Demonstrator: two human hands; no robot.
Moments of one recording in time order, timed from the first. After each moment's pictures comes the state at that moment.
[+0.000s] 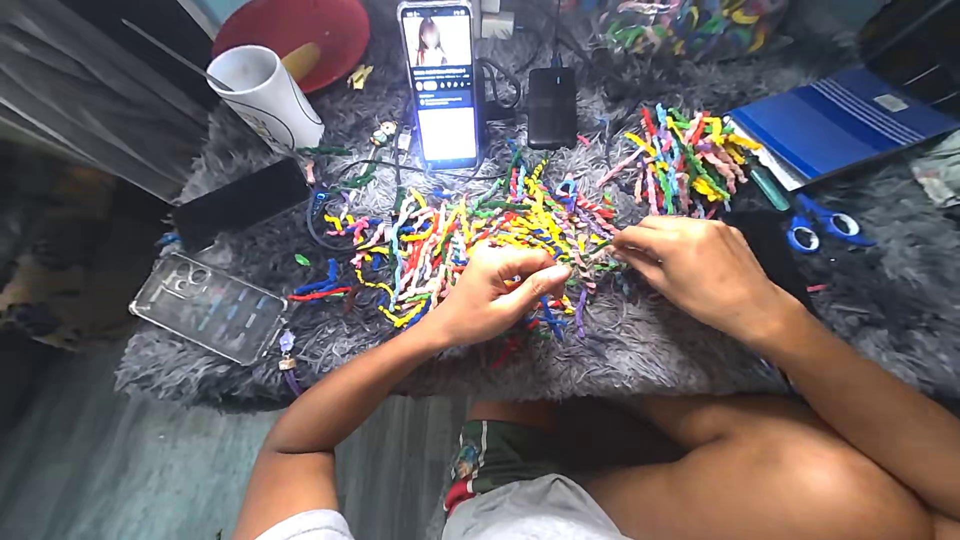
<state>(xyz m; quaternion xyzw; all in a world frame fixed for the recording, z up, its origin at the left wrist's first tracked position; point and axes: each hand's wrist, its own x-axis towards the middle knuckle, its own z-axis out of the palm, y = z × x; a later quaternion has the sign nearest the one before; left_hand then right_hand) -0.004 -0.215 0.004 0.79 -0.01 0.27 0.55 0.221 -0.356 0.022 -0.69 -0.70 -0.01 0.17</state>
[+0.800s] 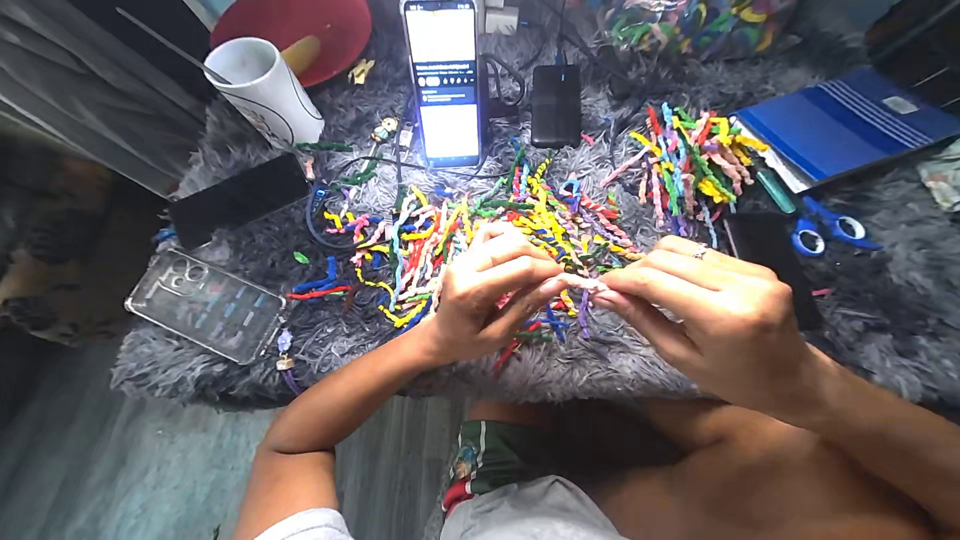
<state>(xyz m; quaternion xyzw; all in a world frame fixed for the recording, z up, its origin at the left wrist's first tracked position) -0.010 -0.216 0.004 0.81 -0.07 0.46 0.36 0.168 -0.371 0.054 -0.56 -0.75 -0.08 0.34</state>
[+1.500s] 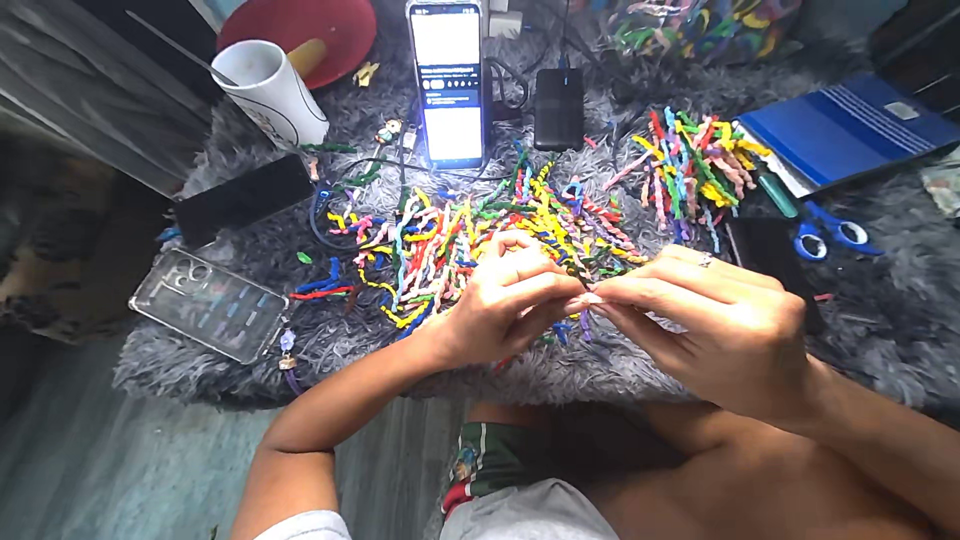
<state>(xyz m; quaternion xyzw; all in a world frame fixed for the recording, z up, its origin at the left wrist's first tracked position) -0.005 -0.220 0.002 0.85 -0.09 0.42 0.32 0.162 -0.370 0.053 -0.54 -0.75 -0.08 0.38</state>
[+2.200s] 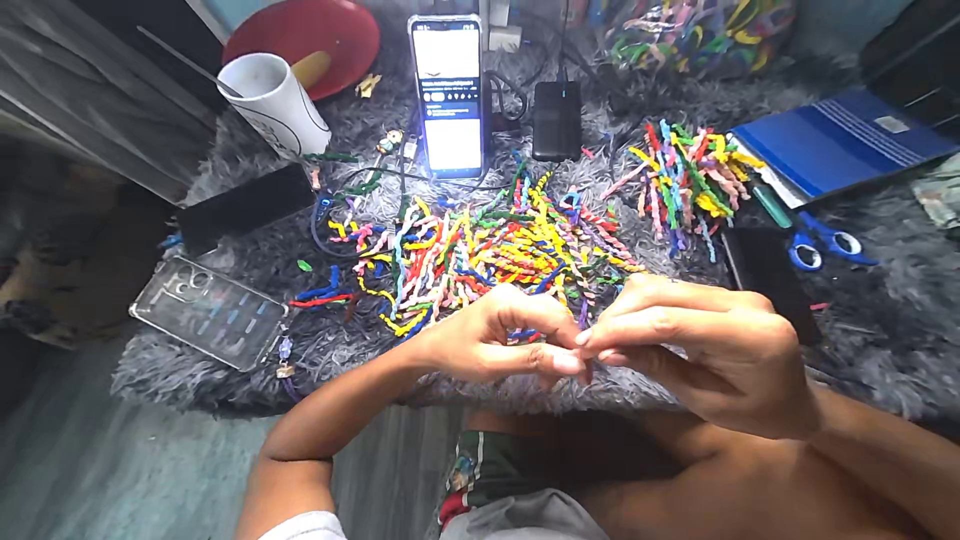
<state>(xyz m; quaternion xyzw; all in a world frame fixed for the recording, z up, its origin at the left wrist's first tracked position) -0.014 -0.218 0.013 0.67 -0.21 0.16 0.70 0.162 -0.367 0.056 -0.41 -0.75 0.15 0.50</state>
